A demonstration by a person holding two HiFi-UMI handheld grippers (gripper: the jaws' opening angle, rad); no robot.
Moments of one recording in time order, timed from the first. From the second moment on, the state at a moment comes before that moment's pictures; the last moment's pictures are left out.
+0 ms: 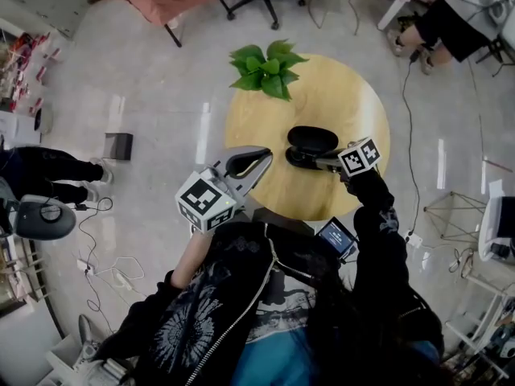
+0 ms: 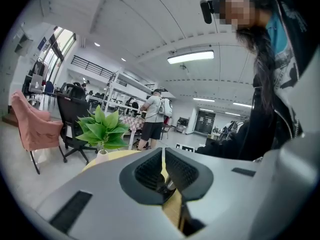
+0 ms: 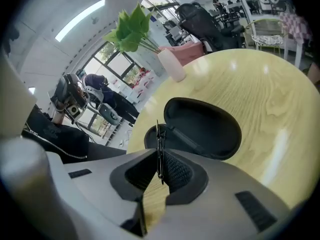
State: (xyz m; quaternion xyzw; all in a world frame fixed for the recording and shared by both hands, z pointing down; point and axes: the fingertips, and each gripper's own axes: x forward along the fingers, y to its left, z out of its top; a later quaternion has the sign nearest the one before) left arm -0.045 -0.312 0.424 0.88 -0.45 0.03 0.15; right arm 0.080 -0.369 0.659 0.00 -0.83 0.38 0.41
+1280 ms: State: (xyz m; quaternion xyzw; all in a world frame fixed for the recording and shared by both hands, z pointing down) left arm -0.061 -0.290 0.423 0.88 -0.45 0.04 0.15; right arm 0.094 -0.368 0.679 0.05 -0.83 0.24 0.50
